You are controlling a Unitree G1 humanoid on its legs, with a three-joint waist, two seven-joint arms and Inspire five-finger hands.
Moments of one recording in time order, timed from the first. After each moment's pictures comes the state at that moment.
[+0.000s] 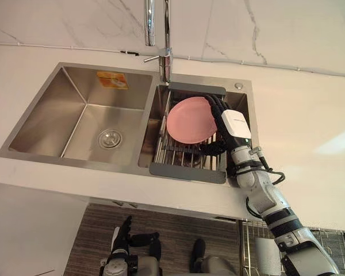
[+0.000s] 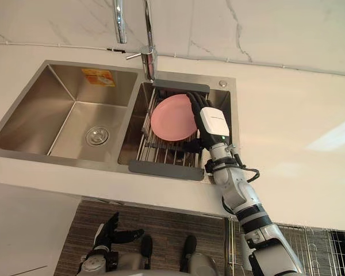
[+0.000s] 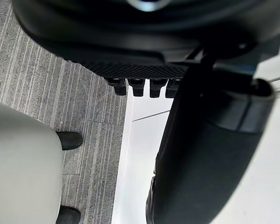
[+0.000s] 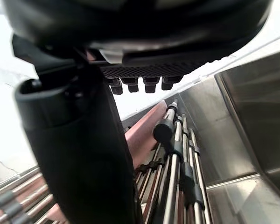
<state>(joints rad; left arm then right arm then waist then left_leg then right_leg) 0.09 0.10 -0.05 0.91 -0.06 -0.20 0.15 -0.39 -0.39 0.26 0.27 -0.67 -0.08 -0.27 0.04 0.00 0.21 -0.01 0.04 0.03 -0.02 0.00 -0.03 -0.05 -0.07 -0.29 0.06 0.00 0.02</state>
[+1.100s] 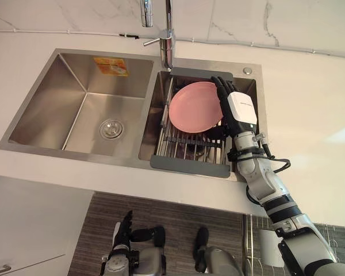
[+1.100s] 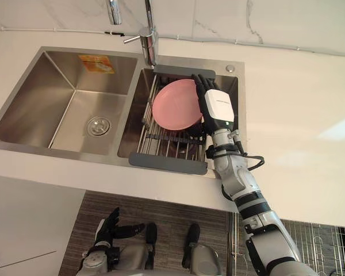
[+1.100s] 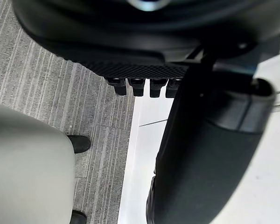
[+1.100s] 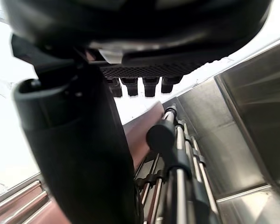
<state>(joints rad) 0.08 0.09 -0.06 0.90 -0.08 -0.22 0.15 -0.53 -0.39 0.24 0.30 -0.67 -0.04 -0.33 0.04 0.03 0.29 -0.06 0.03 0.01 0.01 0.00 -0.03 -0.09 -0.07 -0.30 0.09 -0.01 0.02</state>
